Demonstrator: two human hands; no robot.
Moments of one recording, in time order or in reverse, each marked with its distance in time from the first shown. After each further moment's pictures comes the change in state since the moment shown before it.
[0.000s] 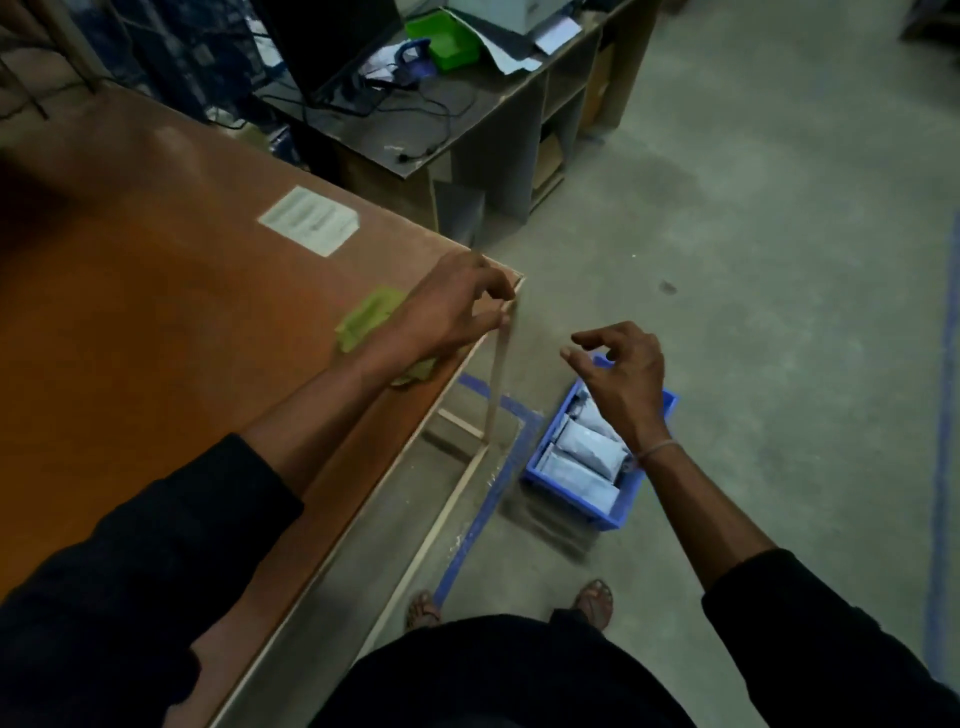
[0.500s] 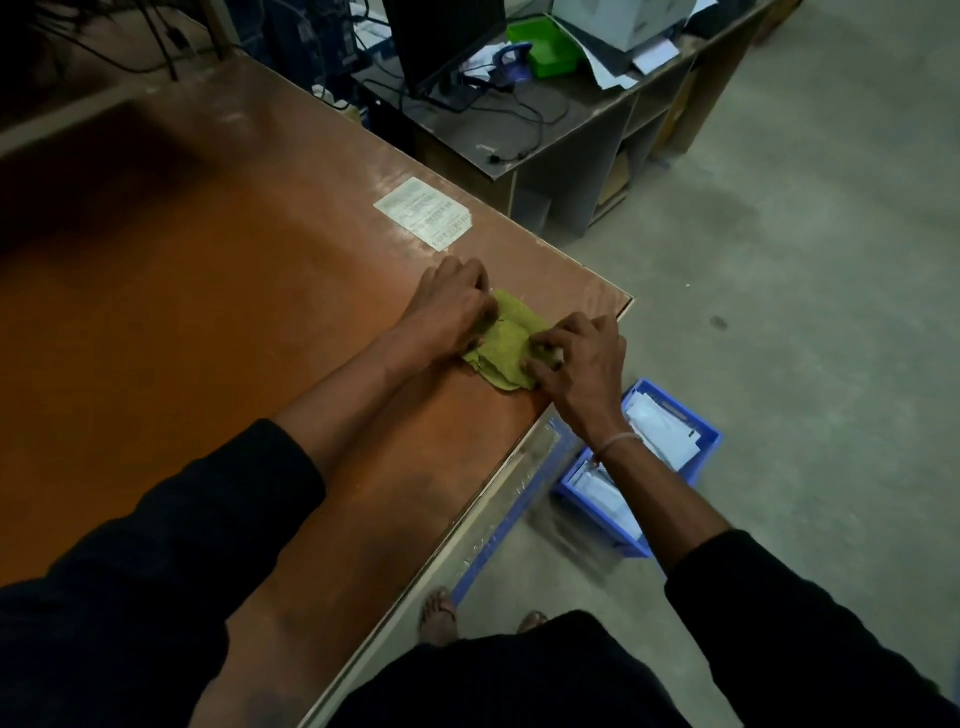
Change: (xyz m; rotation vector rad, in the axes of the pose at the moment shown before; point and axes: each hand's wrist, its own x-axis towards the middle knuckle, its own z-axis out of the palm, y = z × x) left_hand -0.058 -0.121 -0.017 0.289 -0.060 -0.127; right_hand -0.002 -0.119 0.111 -0.288 -0.211 -0.280
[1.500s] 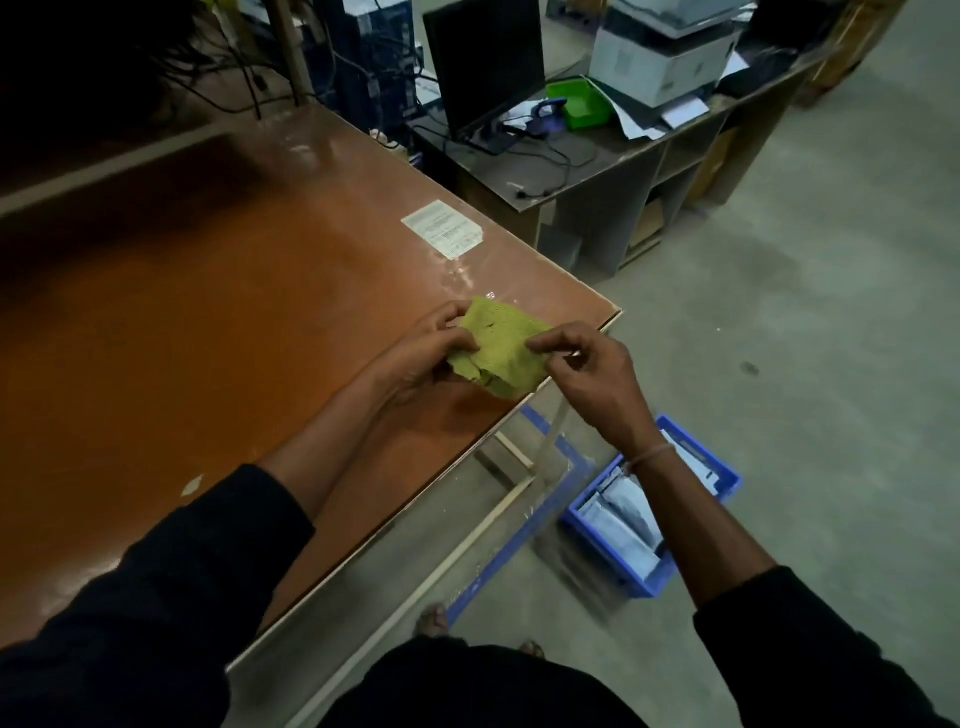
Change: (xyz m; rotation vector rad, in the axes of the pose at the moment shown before) left_hand -0.072 0.058 0.006 -1.627 0.057 -0.513; right_hand -0.038 -0.003 -0.090 0.740 -0.132 -0.034
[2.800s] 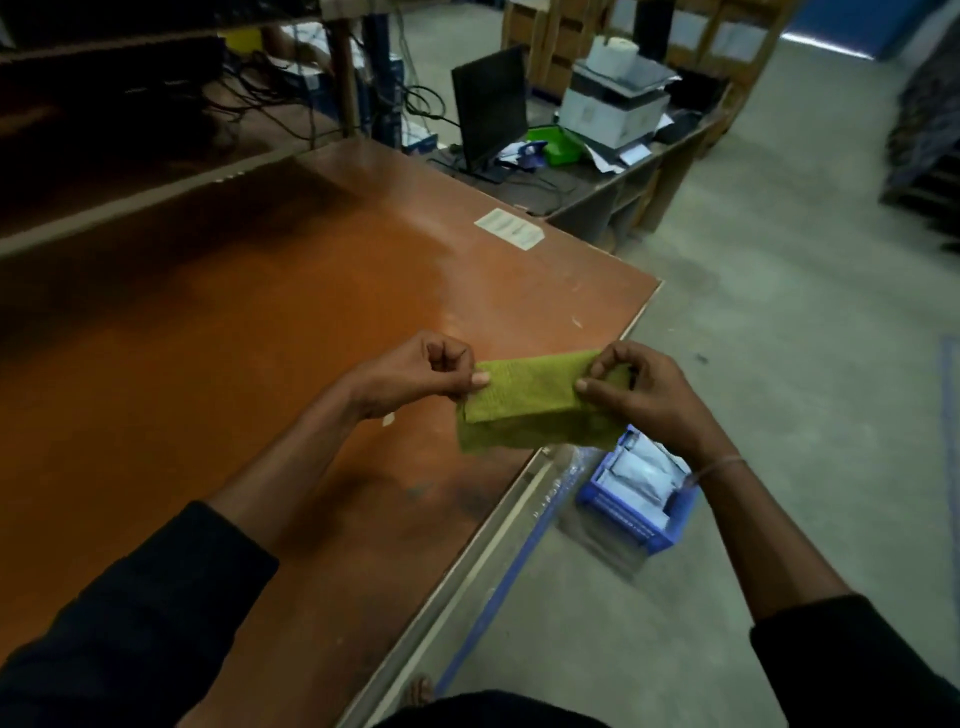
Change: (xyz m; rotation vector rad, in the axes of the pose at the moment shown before) left_hand -0.247 0.011 -0.198 0.388 -0.495 0.319; right_hand -0.156 -0.156 0.138 -0.170 -0.010 0.125
